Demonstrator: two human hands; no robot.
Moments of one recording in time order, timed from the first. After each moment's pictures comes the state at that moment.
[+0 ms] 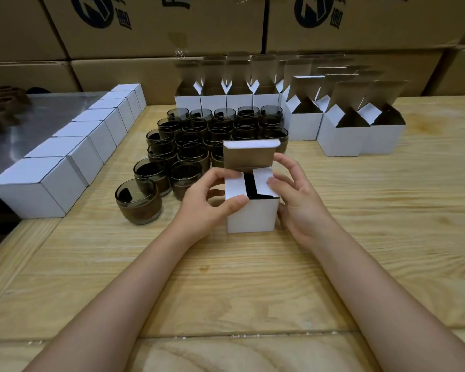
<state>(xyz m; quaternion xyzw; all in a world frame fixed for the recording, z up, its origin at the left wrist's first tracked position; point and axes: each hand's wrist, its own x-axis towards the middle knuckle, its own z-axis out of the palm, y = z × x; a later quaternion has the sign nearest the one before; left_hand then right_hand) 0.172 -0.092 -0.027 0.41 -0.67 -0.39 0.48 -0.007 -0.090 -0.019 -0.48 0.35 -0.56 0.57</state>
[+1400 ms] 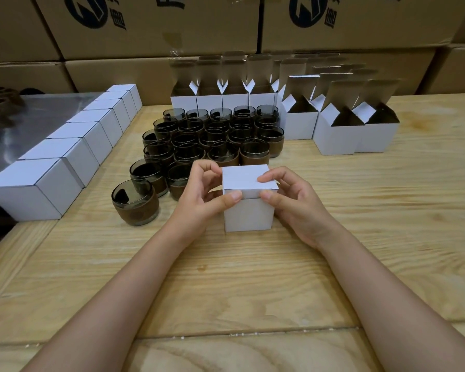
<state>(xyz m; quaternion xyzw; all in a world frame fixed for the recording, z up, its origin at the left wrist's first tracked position) 0.174 -0.092 -0.023 0.35 -0.64 -0.47 0.49 -0.023 -0.090 -0.027 -0.57 0.30 -0.51 0.57</state>
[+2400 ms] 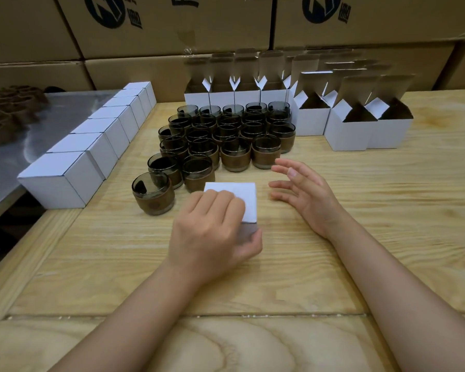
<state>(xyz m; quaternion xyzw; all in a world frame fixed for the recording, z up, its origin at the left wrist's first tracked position) 0.170 -0.025 -0.017 0.39 -0.77 0.34 0.36 -0.026 -0.096 -0.029 -0.50 0.35 -0.53 0.59</state>
